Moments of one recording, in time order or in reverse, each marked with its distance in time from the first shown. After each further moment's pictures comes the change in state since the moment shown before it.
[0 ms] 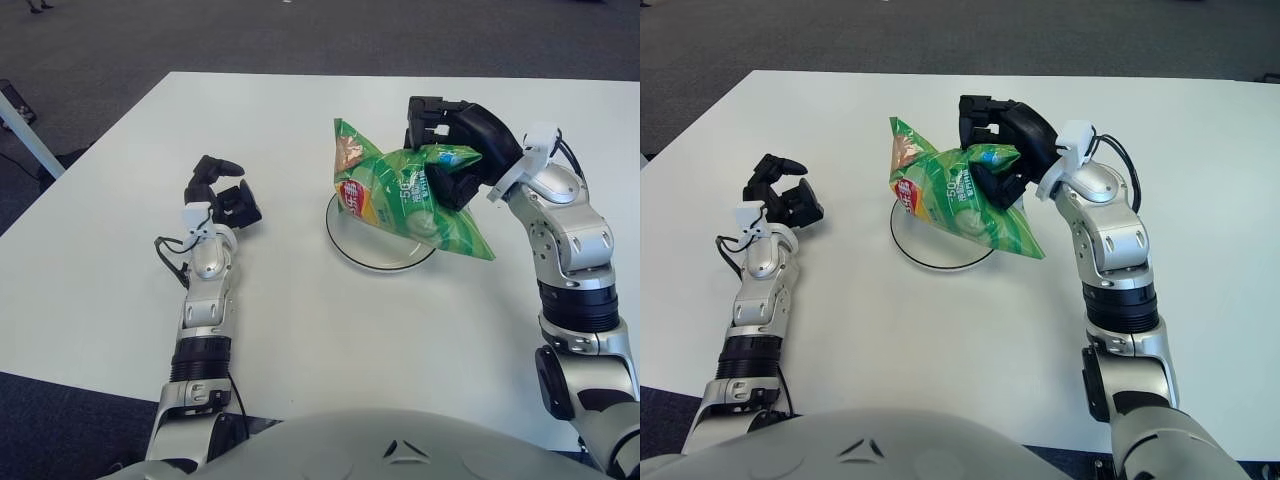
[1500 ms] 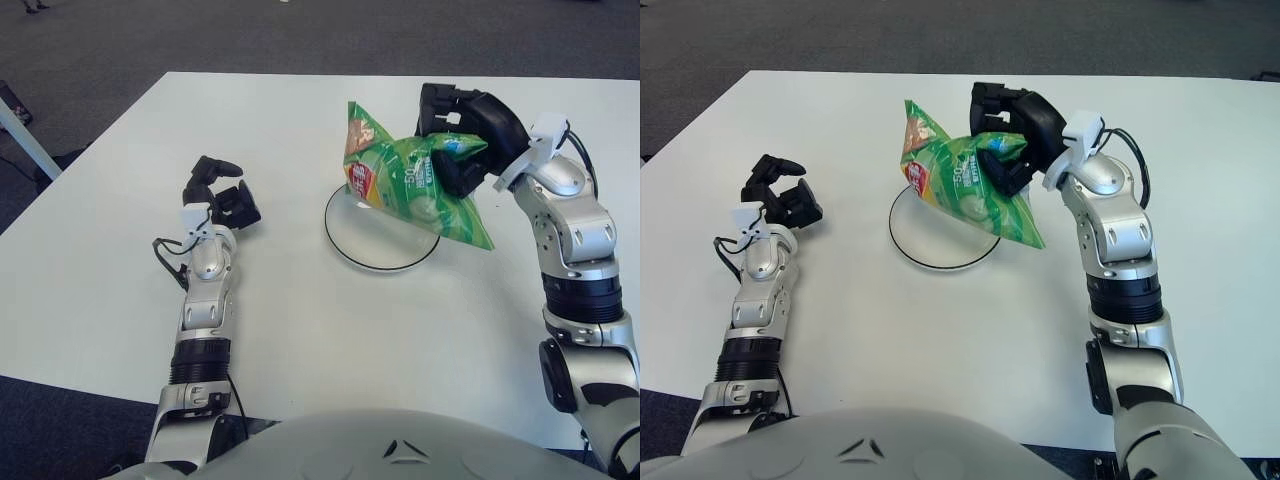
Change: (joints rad) left arm 0.009 0.000 -0.005 -0.016 0.001 0.005 0.015; right arm -0.062 -0.022 -0.011 0.045 -0.023 -0.040 -0.063
